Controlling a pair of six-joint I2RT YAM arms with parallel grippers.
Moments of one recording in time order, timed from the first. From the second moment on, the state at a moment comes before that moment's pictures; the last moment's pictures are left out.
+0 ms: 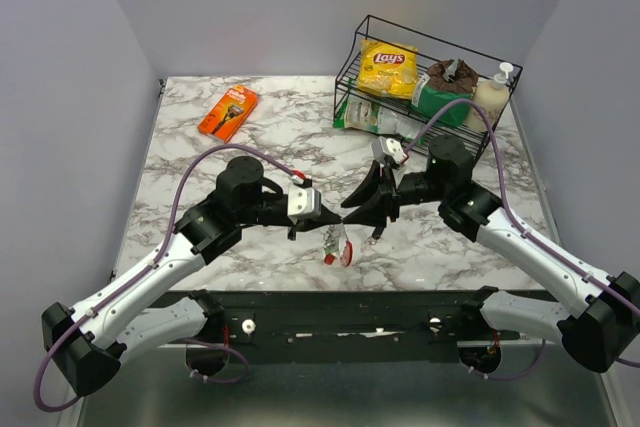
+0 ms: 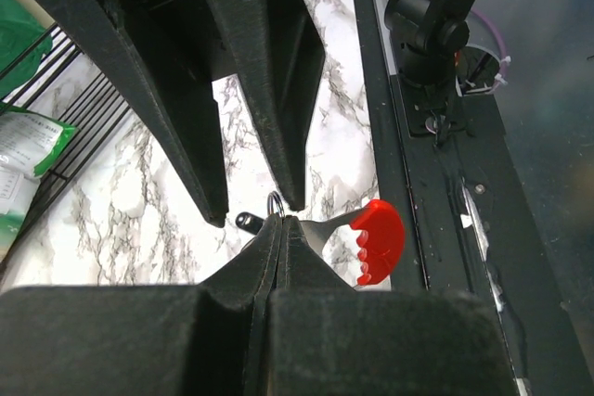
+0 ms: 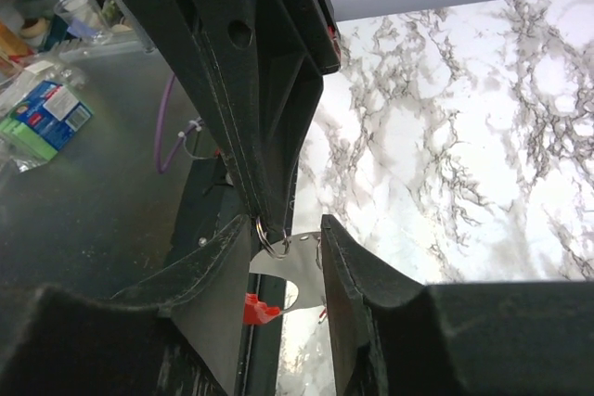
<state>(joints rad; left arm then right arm) -0.75 0.93 0.86 -0.16 0.79 0.32 0.64 1.11 0.88 0.06 -1.03 0.02</state>
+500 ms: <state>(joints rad) -0.74 0.92 0.86 -0.16 0.79 0.33 0.64 1.11 0.87 0.03 -1.02 -0.02</state>
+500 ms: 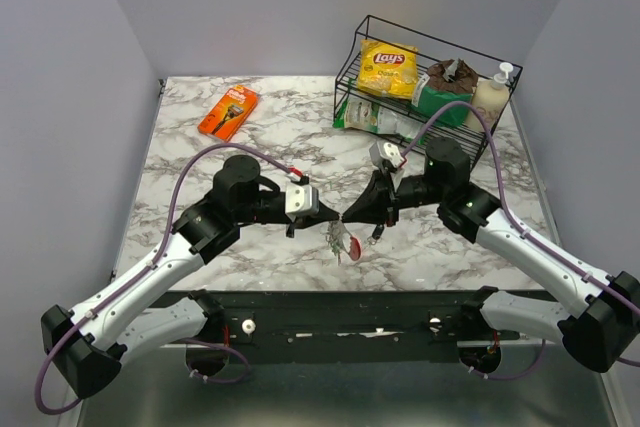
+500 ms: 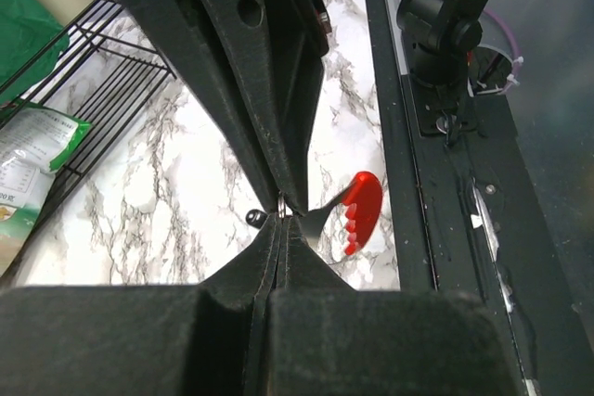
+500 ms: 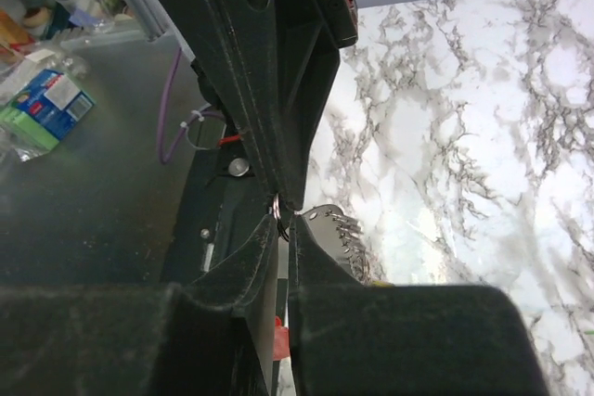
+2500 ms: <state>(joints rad) -0.45 1.17 0.65 1.32 0.97 -0.85 0.61 1.09 0.82 0.68 -0.95 0.46</state>
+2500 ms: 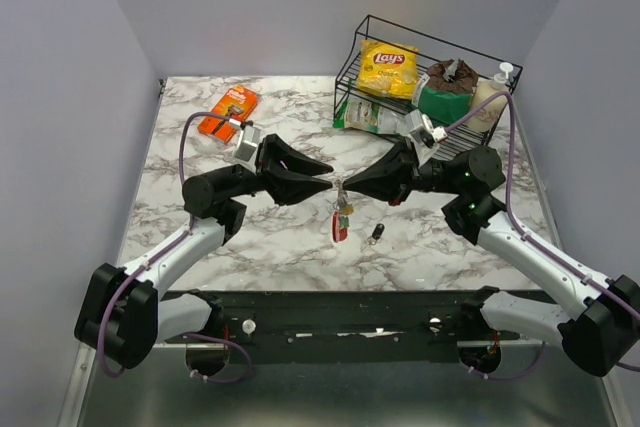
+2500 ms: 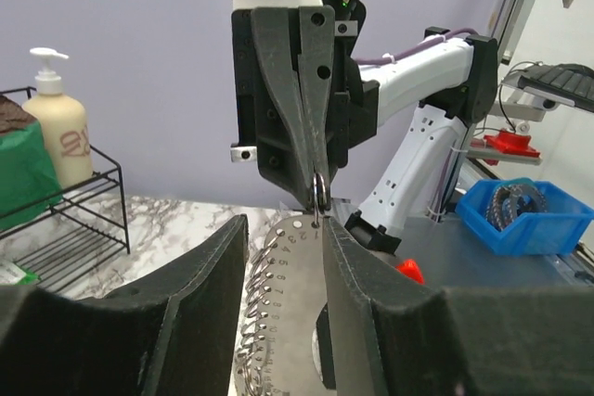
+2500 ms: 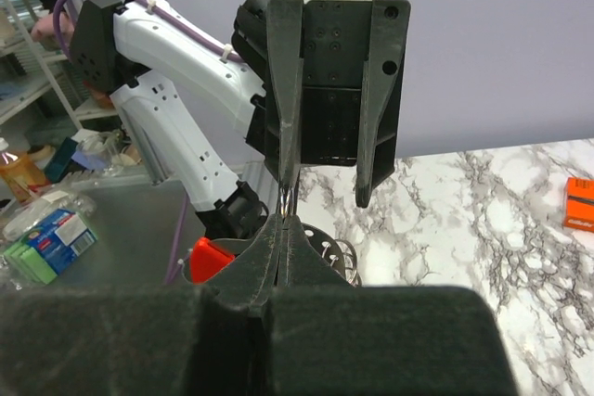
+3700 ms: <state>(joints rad) -0.54 1.19 0.72 1.18 0.98 -0.68 0.58 1.08 0.81 0.71 -0.95 0.48</state>
